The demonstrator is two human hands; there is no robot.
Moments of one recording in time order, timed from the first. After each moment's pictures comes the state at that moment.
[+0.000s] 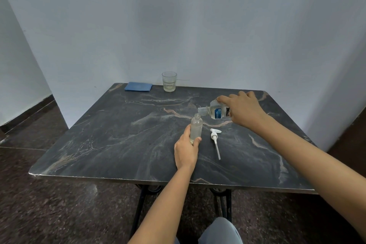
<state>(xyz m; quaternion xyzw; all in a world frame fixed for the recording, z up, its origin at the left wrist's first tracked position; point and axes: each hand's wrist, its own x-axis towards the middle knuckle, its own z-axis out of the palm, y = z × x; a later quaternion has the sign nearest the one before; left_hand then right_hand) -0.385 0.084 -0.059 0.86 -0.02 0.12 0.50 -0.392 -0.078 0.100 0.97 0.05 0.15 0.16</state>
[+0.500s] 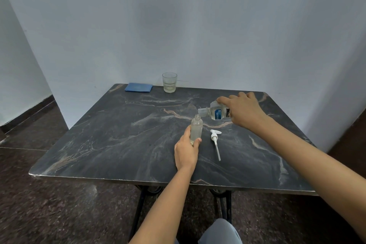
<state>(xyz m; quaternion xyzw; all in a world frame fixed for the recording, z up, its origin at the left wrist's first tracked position) -0.384 0.084 -0.059 0.86 -0.02 0.12 0.49 -0.393 -0.075 0.103 0.97 0.05 0.15 0.16</state>
